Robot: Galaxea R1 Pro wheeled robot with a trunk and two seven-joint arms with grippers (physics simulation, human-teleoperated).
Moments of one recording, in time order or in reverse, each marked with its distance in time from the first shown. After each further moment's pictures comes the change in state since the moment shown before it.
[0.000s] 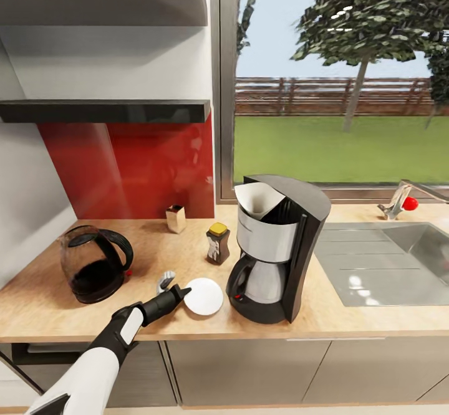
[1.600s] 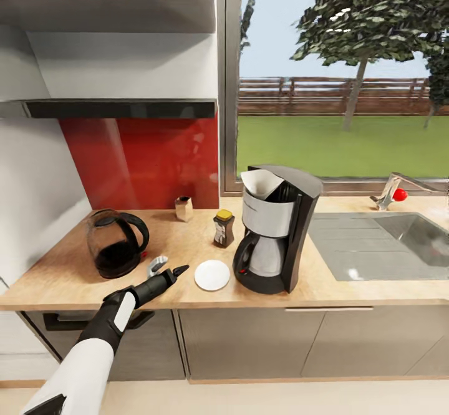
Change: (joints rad) left arm -0.010 0.011 -0.010 -0.167 -0.047 0.000 0.044; right arm 0.002 0.007 0.002 -0.002 0.000 0.000 0.001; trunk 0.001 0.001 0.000
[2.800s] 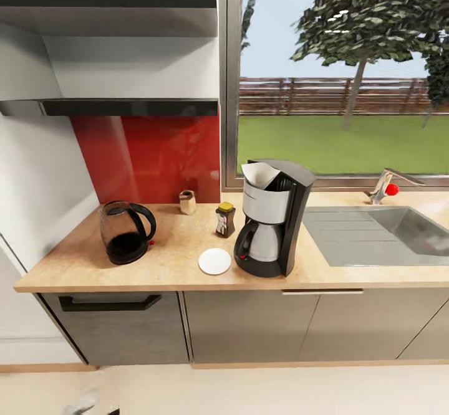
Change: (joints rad) left arm 0.534 0.282 0.001 0.118 -0.032 -0.233 -0.113; right arm -0.002 -0.023 -0.003 -0.220 0.005 -0.028 -0.001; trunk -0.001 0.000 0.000
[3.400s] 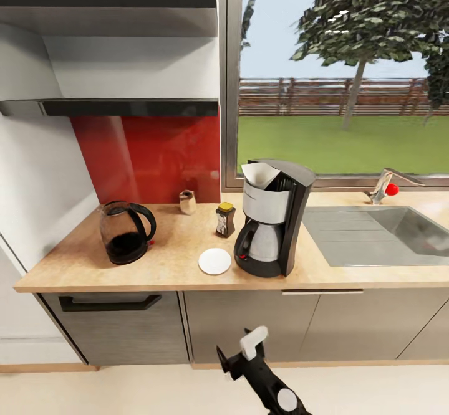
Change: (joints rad) left arm 0.062 0.002 -0.010 0.387 -0.312 -0.123 0.619; right arm -0.022 0.006 0.003 -0.617 0.344 -0.137 0.010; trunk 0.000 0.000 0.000
